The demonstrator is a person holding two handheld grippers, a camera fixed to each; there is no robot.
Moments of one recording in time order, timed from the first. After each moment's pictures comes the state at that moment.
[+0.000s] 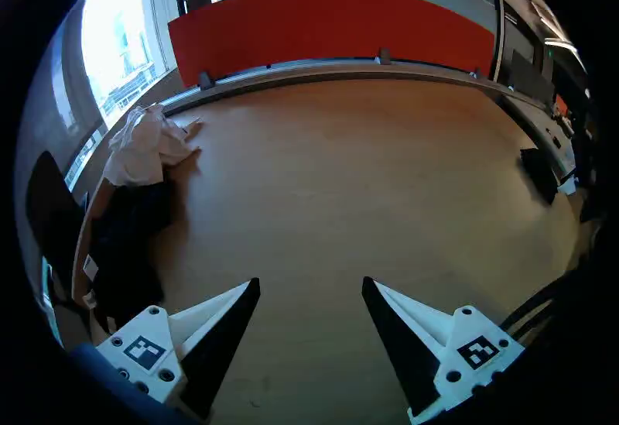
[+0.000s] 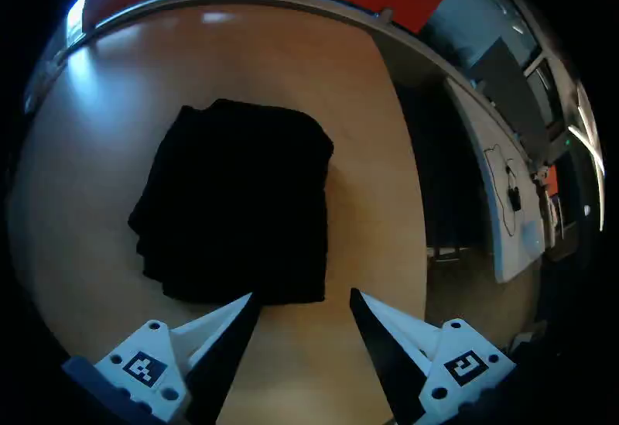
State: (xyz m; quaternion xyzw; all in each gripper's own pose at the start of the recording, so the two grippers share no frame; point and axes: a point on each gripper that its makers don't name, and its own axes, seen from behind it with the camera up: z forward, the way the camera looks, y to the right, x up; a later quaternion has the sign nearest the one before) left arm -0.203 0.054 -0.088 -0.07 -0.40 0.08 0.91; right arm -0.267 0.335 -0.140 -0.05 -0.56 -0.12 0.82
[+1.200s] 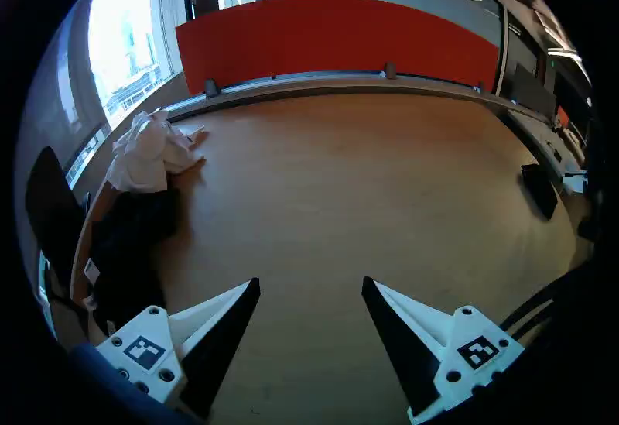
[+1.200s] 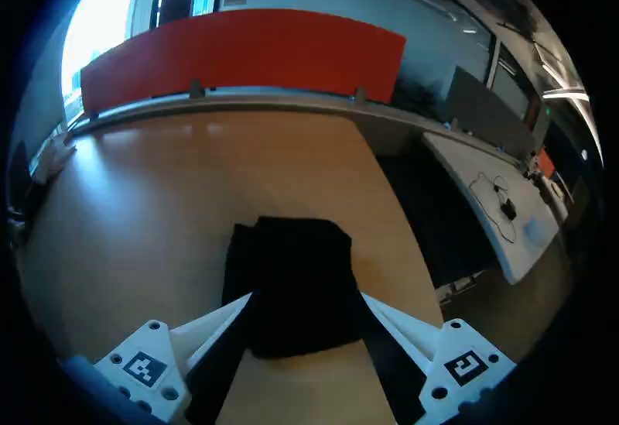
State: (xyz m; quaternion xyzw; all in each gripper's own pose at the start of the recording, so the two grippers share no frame) left arm -0.188 0.052 -0.076 -0.06 -0.38 0.06 0.92; right arm -0.184 0.262 -0.100 -0.07 -0.37 -0.04 0.93
